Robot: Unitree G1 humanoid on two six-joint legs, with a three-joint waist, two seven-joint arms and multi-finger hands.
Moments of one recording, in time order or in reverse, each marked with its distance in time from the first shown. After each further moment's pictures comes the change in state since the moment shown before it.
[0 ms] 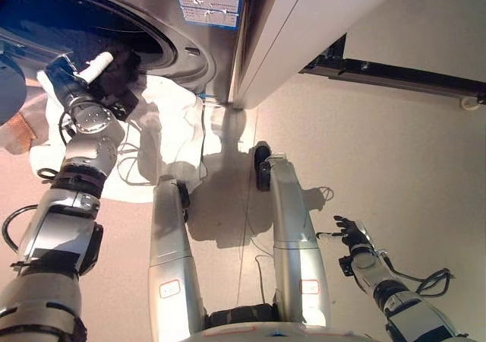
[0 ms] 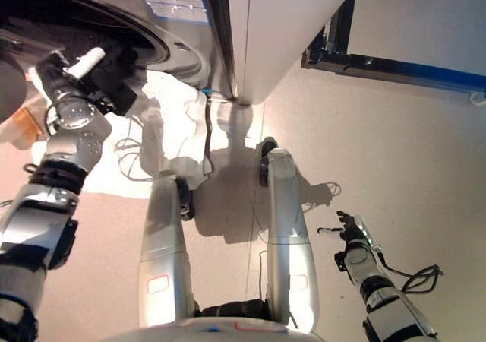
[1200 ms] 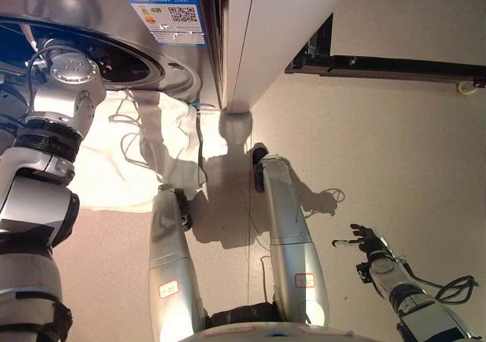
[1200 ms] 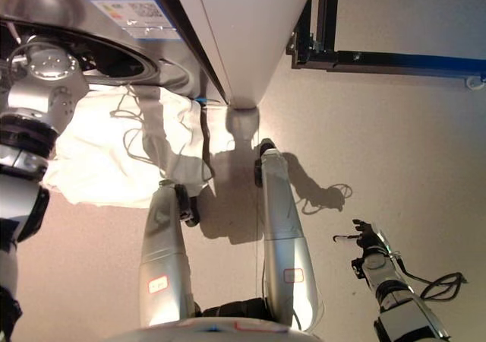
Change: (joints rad) left arm -0.276 0.130 -0.246 0.026 -0.016 0.085 -0.059; right arm 0.011 -0.069 -0.045 0.066 -0.018 -0.010 0.047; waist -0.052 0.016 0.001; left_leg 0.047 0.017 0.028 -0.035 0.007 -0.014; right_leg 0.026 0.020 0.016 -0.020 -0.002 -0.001
